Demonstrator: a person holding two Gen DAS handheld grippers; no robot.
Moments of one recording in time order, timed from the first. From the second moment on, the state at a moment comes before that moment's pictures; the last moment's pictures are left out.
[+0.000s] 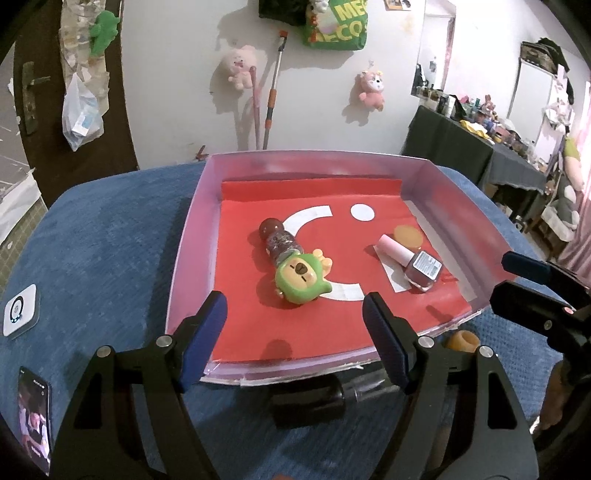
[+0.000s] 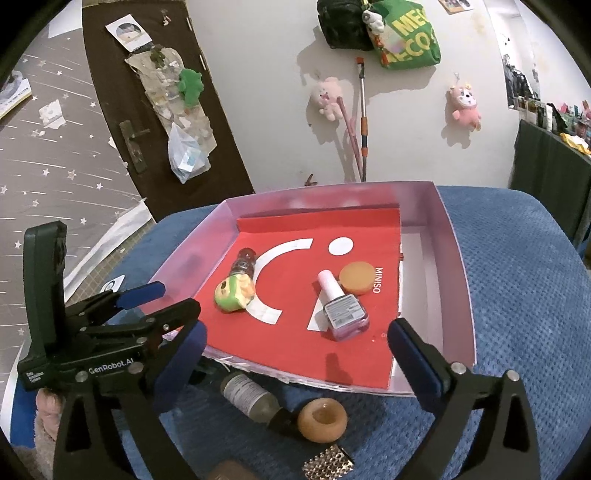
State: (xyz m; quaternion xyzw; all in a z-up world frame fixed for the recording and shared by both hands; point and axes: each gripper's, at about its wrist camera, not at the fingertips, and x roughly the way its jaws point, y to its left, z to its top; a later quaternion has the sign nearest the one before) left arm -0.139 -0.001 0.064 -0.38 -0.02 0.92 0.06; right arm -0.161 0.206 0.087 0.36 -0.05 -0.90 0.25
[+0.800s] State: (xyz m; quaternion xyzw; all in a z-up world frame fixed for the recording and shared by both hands) left arm -0.105 -0.002 0.070 -0.36 -0.01 0.93 0.06; right arm -0.136 0.212 0.087 0.34 -0.06 -0.90 0.25
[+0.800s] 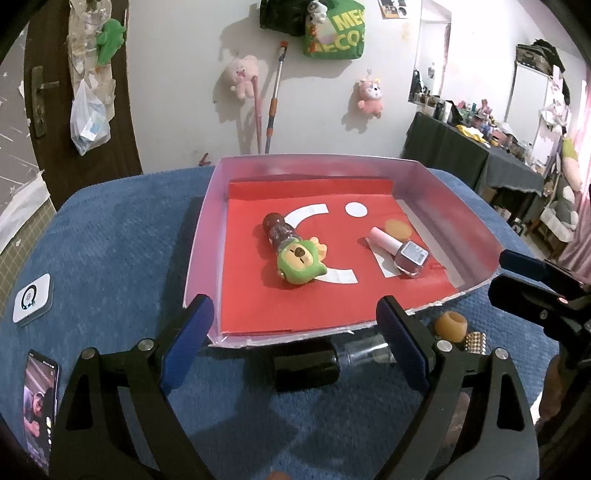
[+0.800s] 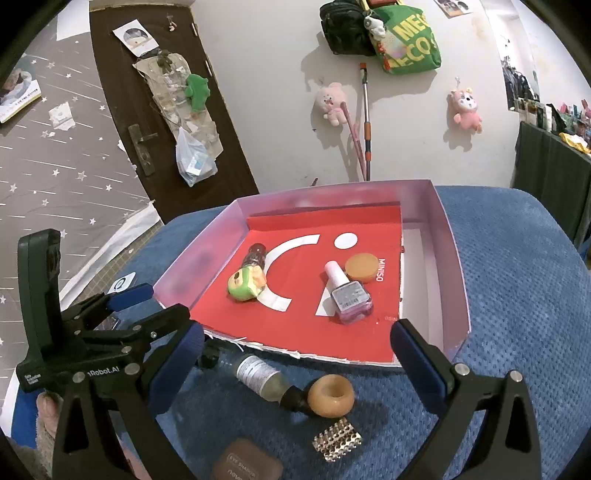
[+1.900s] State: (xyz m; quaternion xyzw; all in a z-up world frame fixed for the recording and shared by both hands) left arm -0.074 0.001 0.056 -0.39 -0.03 0.92 0.08; right arm -0.091 0.212 0.076 0.35 -0.05 -0.90 0.26
